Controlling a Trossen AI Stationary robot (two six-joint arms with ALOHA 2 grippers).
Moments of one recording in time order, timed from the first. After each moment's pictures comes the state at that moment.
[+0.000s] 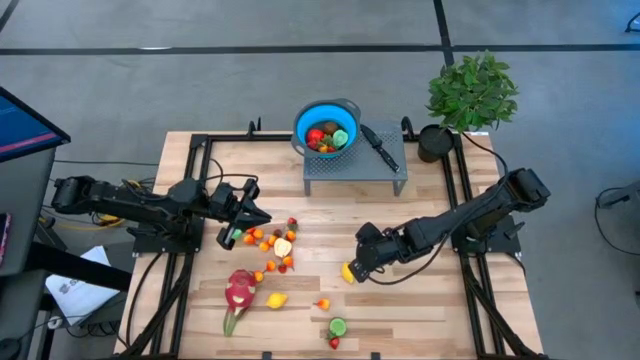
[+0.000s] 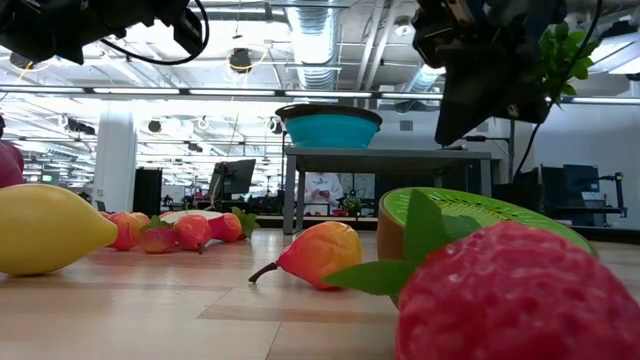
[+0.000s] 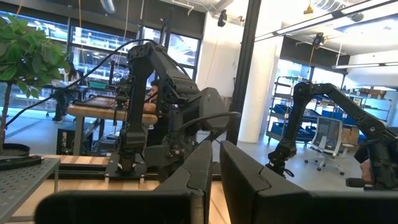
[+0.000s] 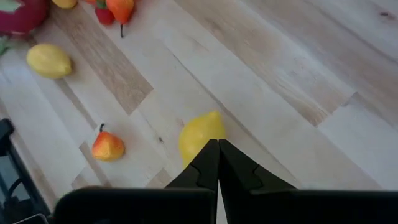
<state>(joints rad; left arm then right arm) 0.00 0.84 0.28 0.84 0.23 -0.21 0.38 1.58 1.06 -0.54 0.23 1.15</state>
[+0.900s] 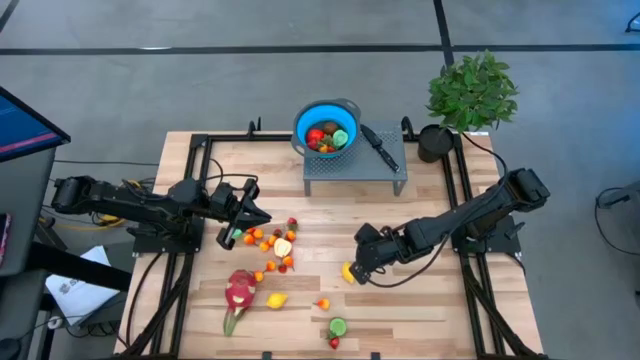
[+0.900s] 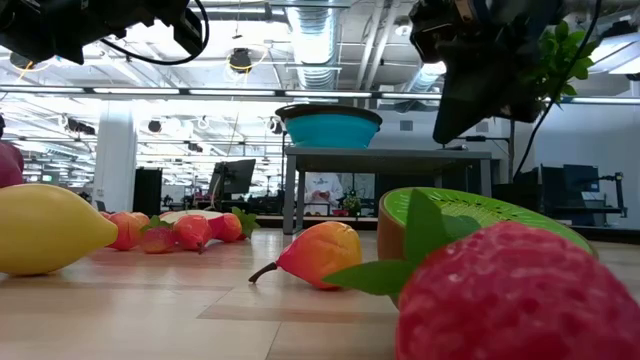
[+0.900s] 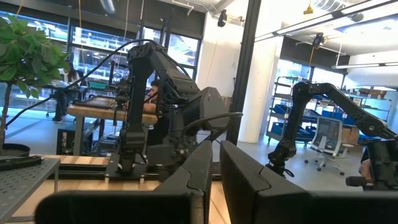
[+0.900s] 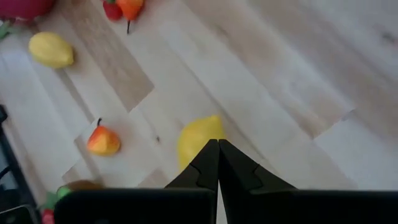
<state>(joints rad) 0.00 0.84 0.28 0.84 0.23 -0.21 0.38 1.58 1.05 -0.54 0.25 1.06</state>
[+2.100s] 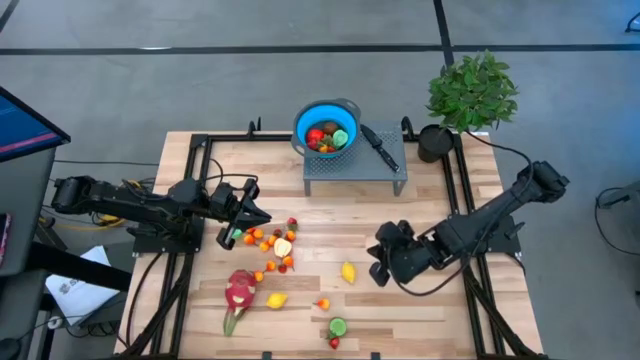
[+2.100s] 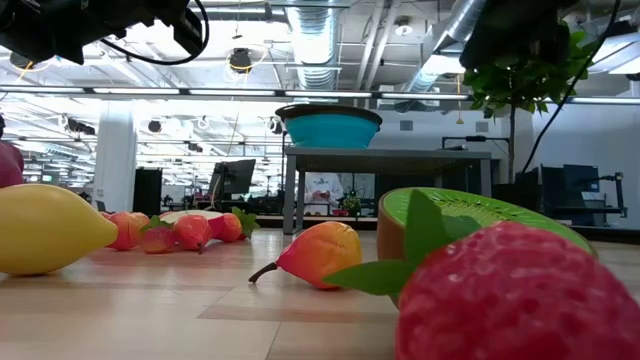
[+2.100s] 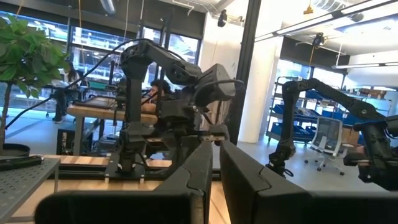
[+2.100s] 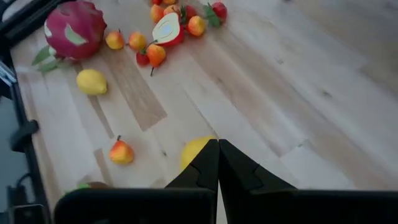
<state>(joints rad) 0.00 0.84 0.28 0.84 0.23 -0.21 0.53 1.39 1.05 -0.65 0.52 1.06</state>
